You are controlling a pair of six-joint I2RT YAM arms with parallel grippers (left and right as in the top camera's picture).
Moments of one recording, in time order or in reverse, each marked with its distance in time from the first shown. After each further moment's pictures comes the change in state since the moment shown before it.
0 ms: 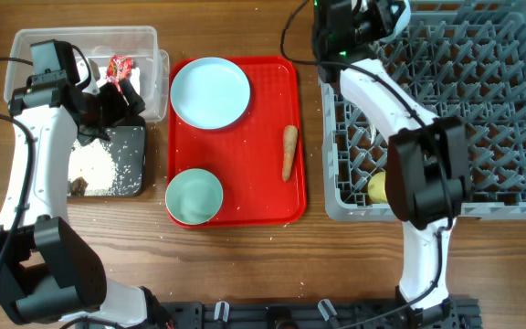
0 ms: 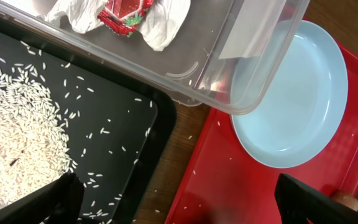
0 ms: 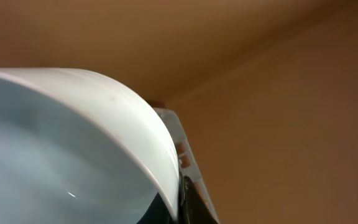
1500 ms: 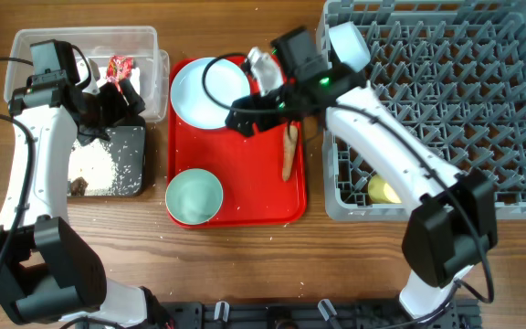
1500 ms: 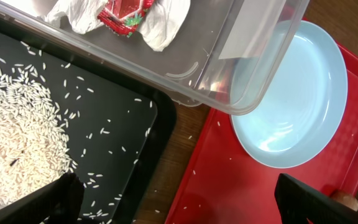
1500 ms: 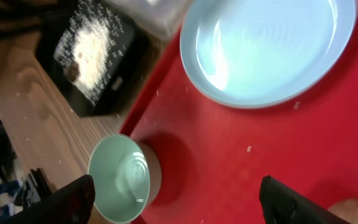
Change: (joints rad) left arm 0.000 0.000 0.000 0.000 0.000 0.000; right arm 0.217 -0.314 -0.124 -0.832 -1.765 0.813
